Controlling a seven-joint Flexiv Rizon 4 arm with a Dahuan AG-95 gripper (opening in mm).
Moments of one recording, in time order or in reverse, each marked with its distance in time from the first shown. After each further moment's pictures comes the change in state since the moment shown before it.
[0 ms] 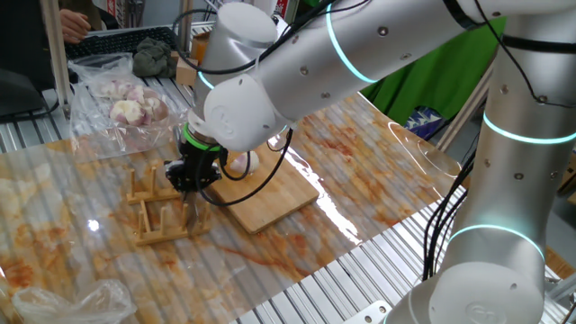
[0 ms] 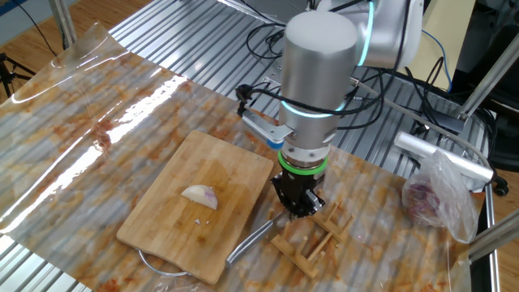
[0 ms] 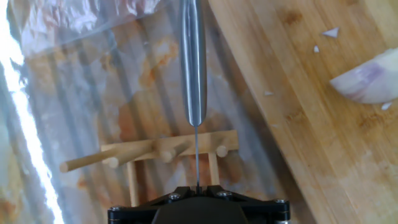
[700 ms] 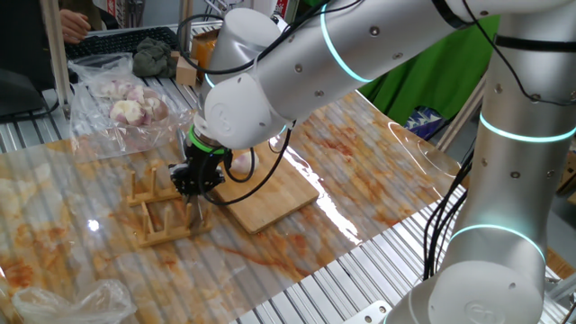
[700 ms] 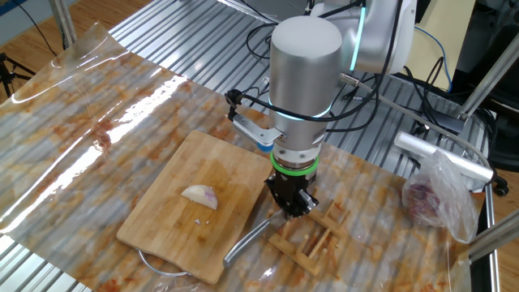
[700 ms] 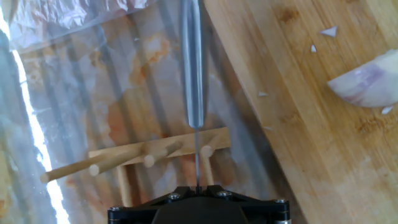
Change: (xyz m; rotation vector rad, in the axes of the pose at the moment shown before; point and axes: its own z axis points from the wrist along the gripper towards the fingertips) arm 0.006 -0.008 0.014 -0.044 0.034 -0.021
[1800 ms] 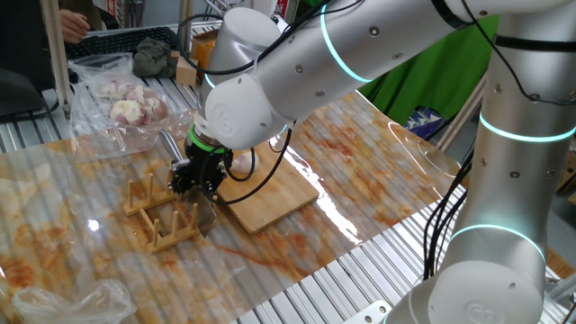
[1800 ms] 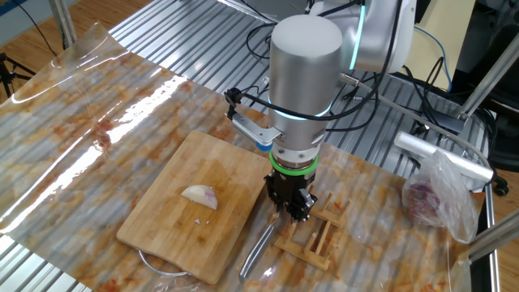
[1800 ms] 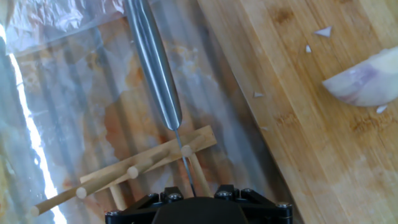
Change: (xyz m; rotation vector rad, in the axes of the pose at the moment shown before) arm -0.005 -0.007 0.002 0.004 -0.004 -0.006
